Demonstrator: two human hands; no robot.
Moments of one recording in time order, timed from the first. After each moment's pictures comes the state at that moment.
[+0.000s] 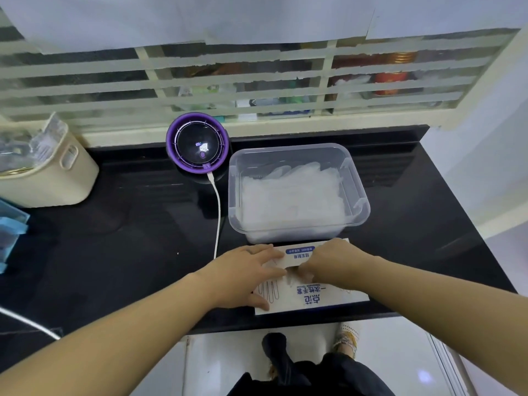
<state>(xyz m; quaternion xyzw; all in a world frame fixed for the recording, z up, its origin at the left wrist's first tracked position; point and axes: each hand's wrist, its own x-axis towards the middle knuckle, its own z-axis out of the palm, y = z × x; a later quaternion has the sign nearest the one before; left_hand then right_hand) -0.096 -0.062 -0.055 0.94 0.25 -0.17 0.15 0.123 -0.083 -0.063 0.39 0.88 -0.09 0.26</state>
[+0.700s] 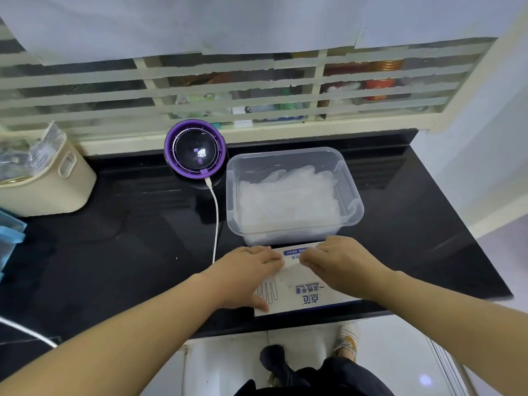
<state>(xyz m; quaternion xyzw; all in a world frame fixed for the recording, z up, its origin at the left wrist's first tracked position) -0.086 -0.064 -0.046 0.93 0.27 -0.19 0.14 0.135 -0.109 -0.055 0.45 0.88 -0.04 -0.10</state>
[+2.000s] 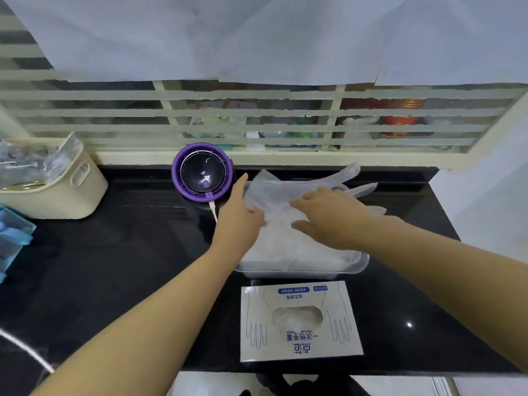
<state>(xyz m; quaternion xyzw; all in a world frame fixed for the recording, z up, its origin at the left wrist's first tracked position) -0.043 0.014 0.002 0.57 0.63 0.33 0.41 0.131 0.007 0.038 0.54 0.83 -0.04 0.10</state>
